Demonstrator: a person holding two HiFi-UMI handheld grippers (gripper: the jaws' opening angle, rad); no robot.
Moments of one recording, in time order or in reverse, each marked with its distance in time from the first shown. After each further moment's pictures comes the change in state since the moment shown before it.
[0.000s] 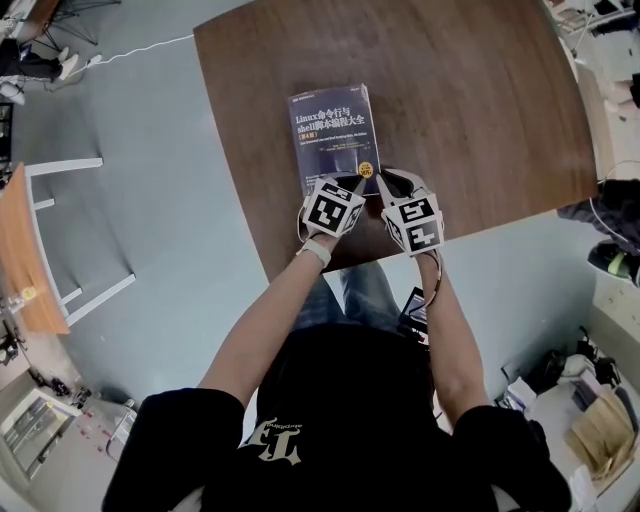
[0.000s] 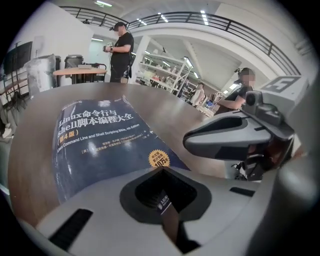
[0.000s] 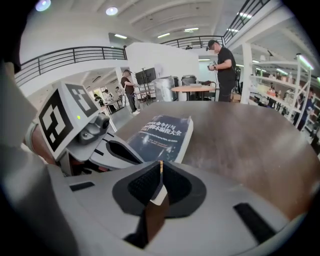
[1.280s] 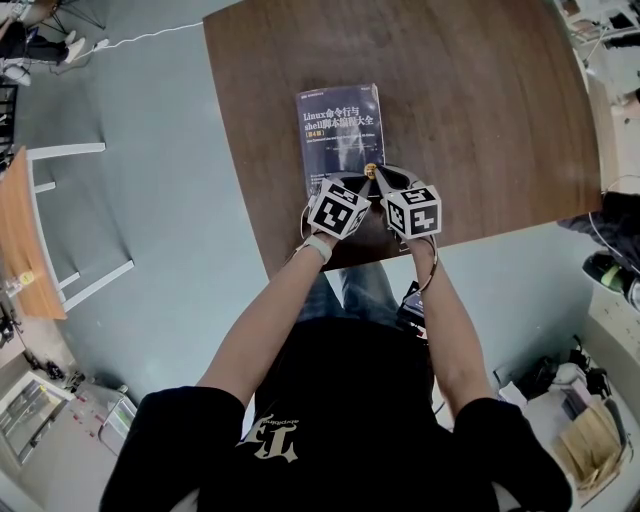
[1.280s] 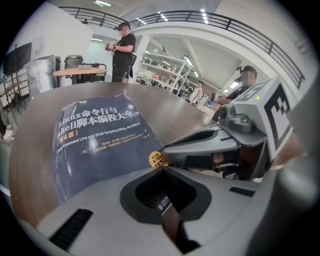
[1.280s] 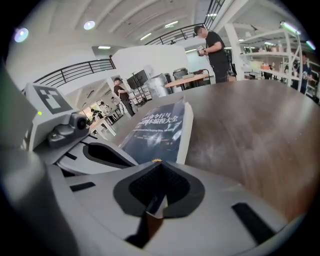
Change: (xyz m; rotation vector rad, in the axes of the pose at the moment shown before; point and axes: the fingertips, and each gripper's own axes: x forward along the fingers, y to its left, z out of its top) left arm 0.001 0.000 0.000 0.006 0.007 0.010; right arm 0.041 -0.004 -0.012 0.207 0.006 0.091
